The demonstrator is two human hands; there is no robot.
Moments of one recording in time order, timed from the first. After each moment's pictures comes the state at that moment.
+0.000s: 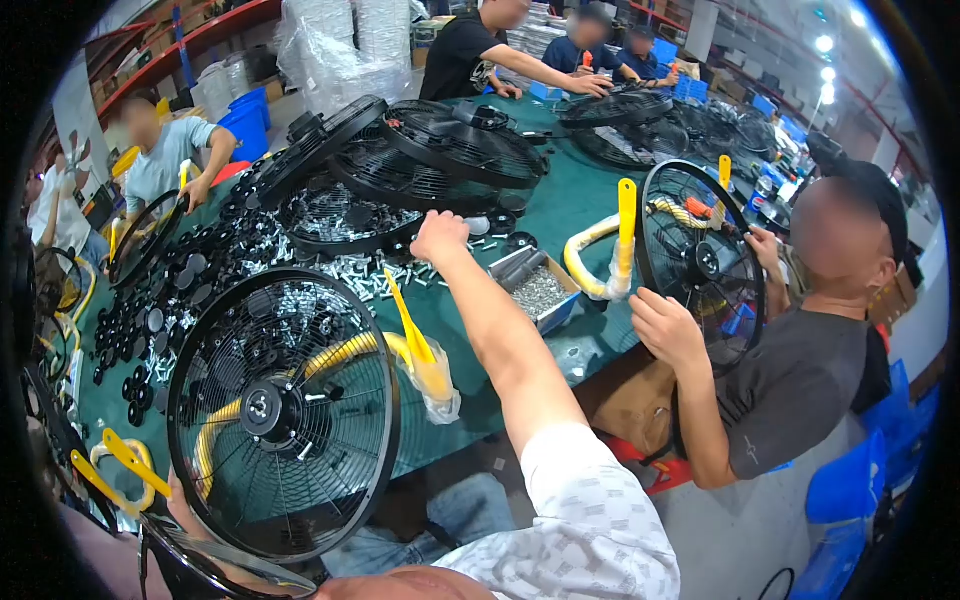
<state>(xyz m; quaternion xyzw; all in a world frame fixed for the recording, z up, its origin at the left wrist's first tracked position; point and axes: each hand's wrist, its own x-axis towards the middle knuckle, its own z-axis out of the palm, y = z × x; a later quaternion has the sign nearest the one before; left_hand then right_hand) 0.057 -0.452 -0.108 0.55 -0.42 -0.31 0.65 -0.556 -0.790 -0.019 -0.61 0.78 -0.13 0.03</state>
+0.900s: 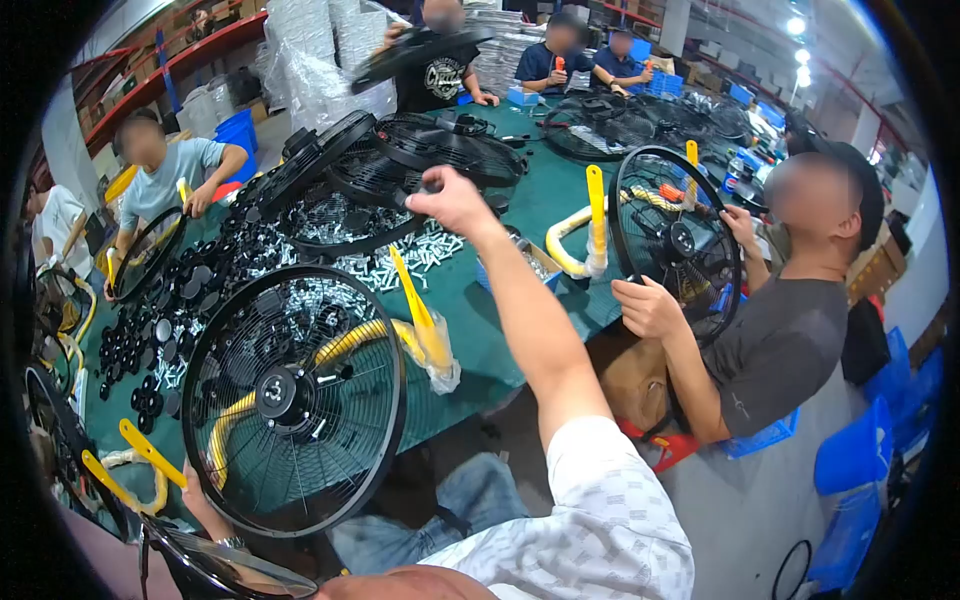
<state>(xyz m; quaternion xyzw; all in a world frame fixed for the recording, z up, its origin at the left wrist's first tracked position) 0.010 -0.446 -0.076 0.55 -0.38 -0.32 0.67 -0.588 -0.694 0.077 -0.60 0.55 -0.53 0.24</state>
